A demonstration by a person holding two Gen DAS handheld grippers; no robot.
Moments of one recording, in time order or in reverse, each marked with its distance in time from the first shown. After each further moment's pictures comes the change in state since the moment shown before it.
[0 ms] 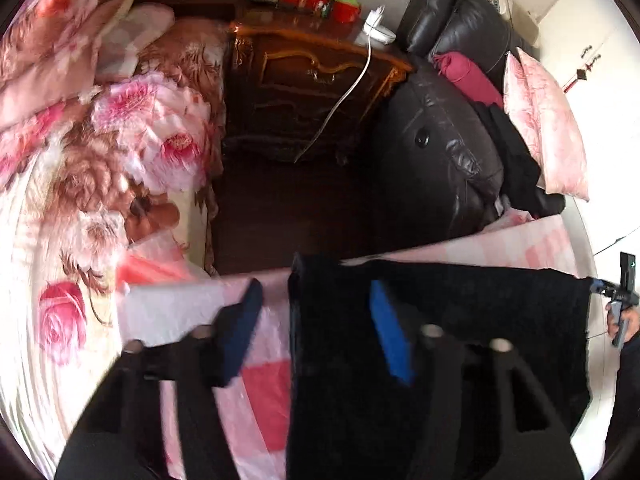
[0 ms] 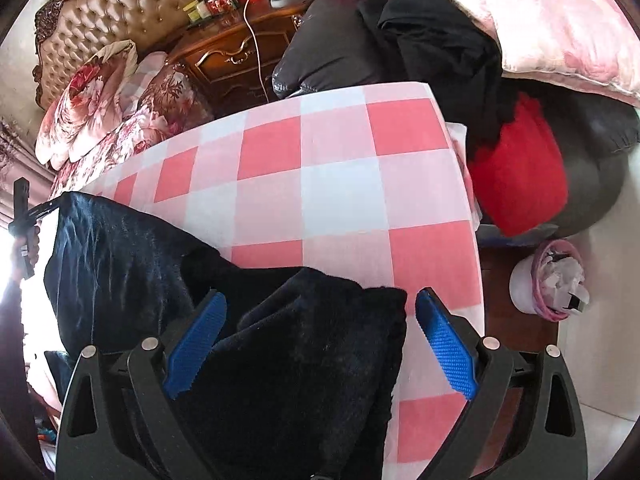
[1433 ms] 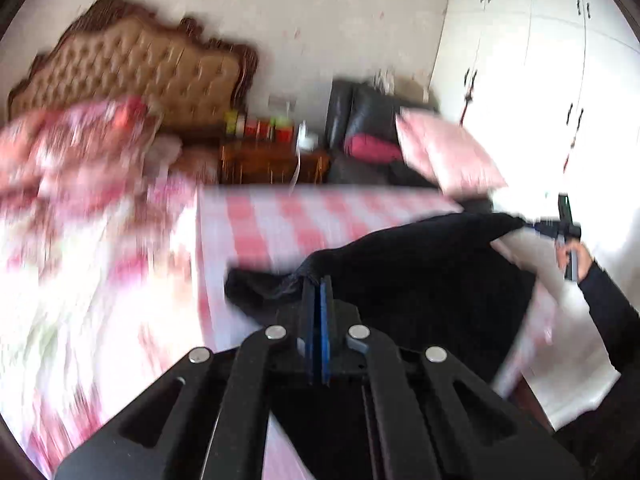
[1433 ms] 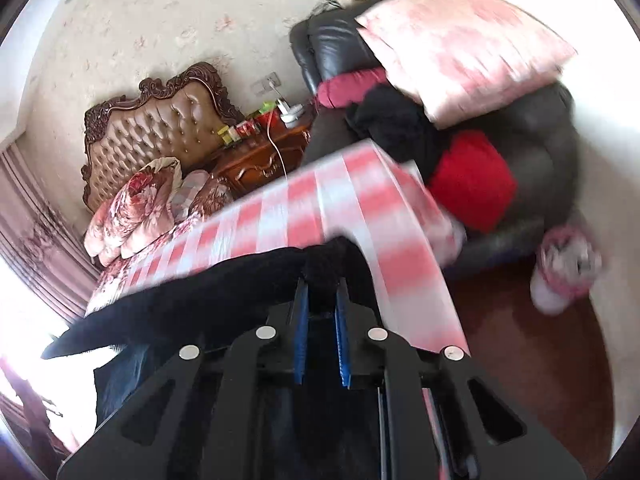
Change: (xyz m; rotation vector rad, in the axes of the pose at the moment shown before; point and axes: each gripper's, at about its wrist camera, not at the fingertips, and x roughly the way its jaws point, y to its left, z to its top) left arm -0.306 -0.155 -0.438 0.164 -0.446 0.027; right arm -0.143 -0.038 -0.239 0.157 -0.481 0.139
